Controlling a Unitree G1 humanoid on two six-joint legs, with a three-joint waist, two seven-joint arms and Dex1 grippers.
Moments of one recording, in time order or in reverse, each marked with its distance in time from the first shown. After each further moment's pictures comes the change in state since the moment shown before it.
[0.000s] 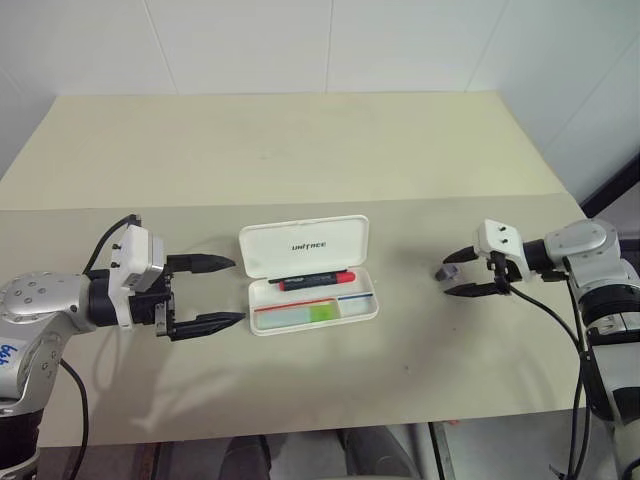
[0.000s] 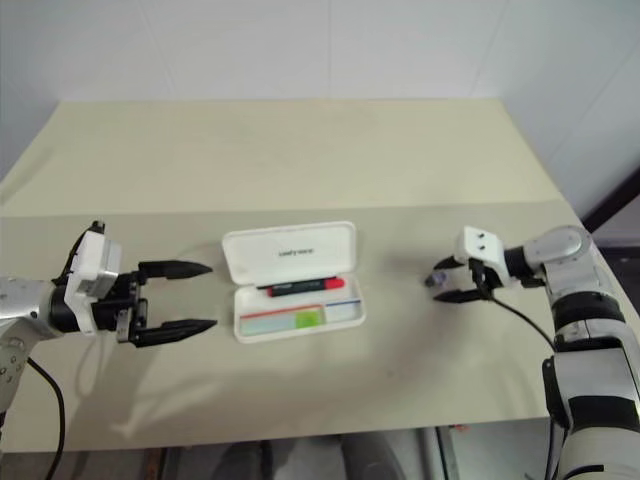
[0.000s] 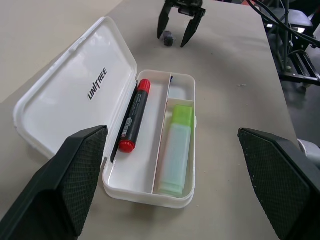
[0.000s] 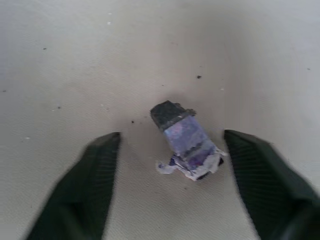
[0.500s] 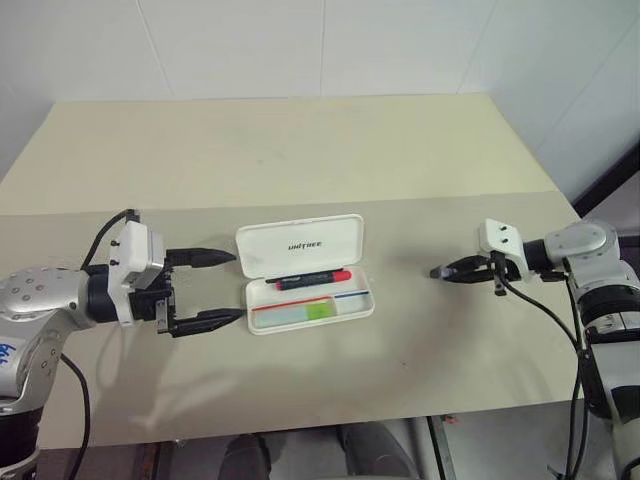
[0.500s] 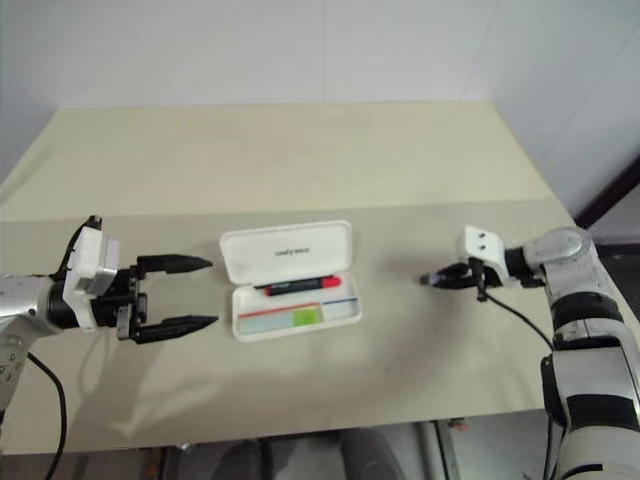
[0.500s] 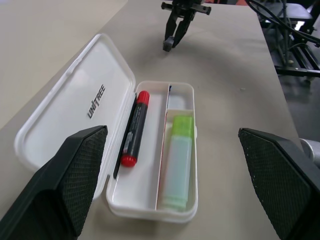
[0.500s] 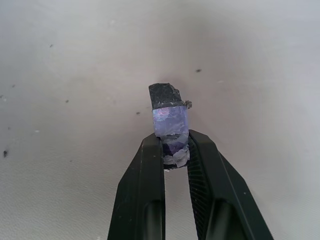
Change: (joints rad) left arm -0.053 -0.007 -0.044 0.015 0.002 -0.049 0.010; right arm 0.011 0.001 -0.041 -0.021 0.016 0.003 -0.020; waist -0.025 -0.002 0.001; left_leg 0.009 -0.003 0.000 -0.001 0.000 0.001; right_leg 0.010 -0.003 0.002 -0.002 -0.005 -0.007
